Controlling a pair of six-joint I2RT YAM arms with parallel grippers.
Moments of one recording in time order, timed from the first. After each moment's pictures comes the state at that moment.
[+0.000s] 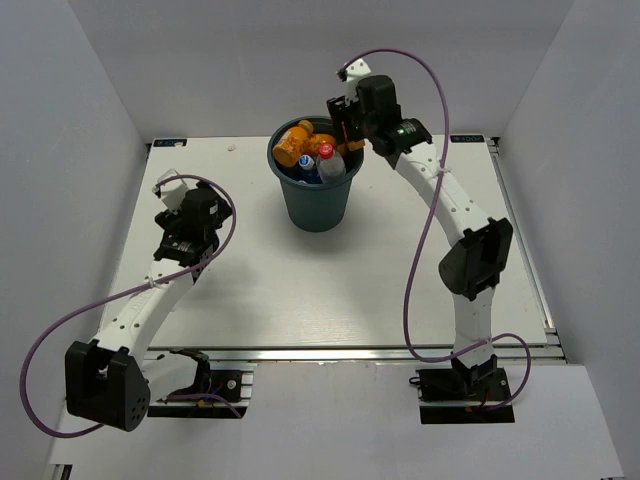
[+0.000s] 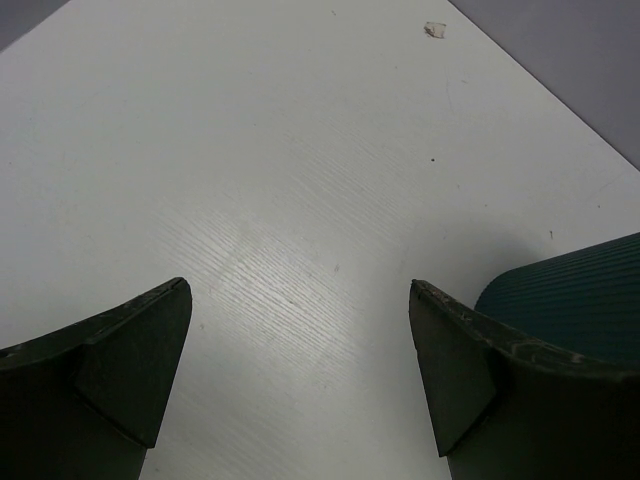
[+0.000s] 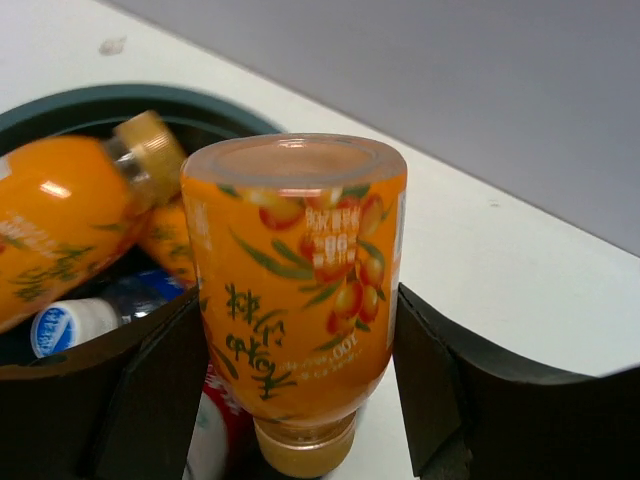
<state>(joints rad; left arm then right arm) -0.26 1.13 0.85 -0.23 -0.63 -0.66 0.54 2.02 2.18 -0.53 0.12 -0.07</state>
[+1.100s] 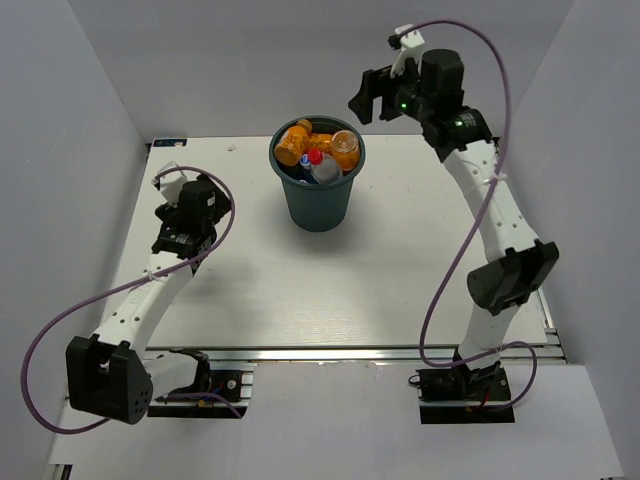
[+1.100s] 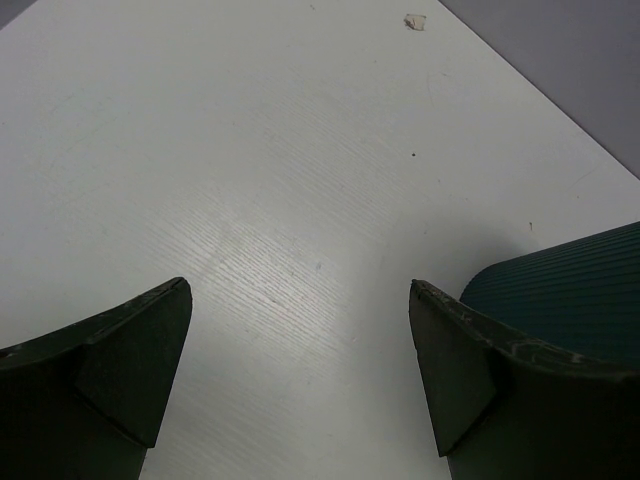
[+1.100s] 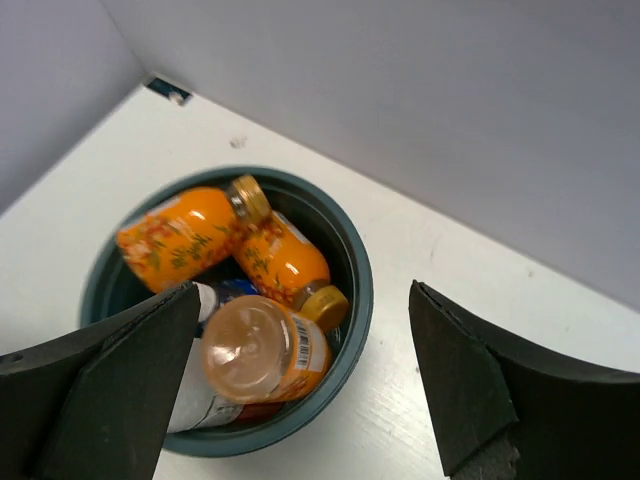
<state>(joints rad) -0.23 1.17 0.91 -0.26 -0.57 -0.66 0.40 1.87 2.15 -0.51 -0.27 0.03</state>
